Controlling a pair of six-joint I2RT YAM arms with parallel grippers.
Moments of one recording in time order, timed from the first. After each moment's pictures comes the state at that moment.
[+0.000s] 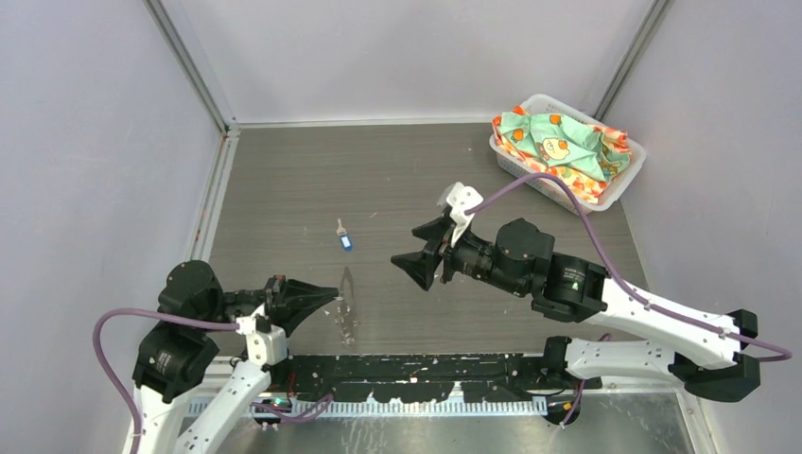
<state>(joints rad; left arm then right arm) -0.41 0.40 0.98 -0.76 1.05 0.94 1.20 0.96 1.11 -0.22 0.10 0.12</state>
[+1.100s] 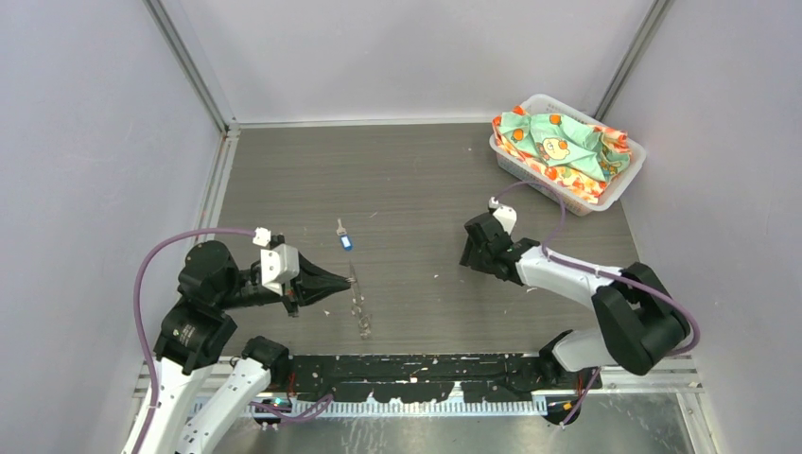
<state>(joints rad) -0.41 0.49 0.91 -0.54 0.97 0.13 0.59 1.36 0.65 -0.25 0.33 0.78</state>
